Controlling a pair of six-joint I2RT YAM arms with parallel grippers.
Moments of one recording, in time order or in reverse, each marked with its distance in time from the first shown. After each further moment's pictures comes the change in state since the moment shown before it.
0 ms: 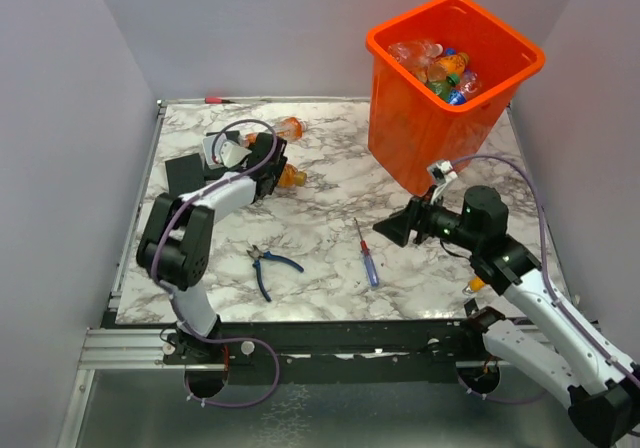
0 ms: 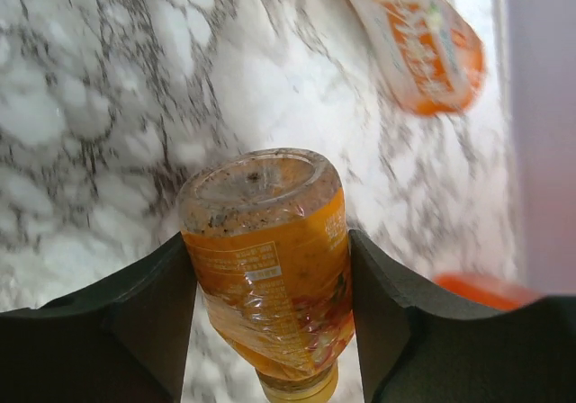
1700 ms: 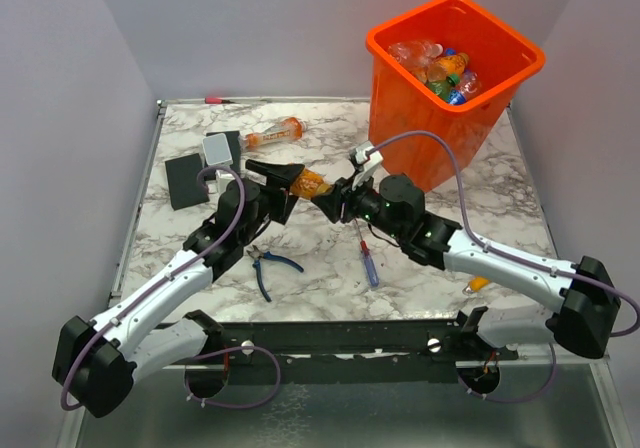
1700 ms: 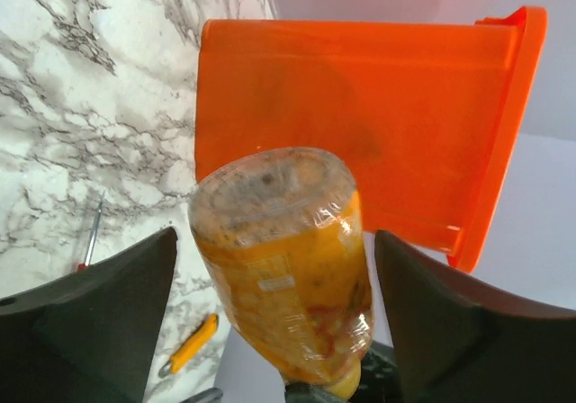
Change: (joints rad) left arm -0.236 -0.876 -0.486 0.173 0.220 -0.200; right arm 0.452 0.553 0.268 0.406 0.535 -0.213
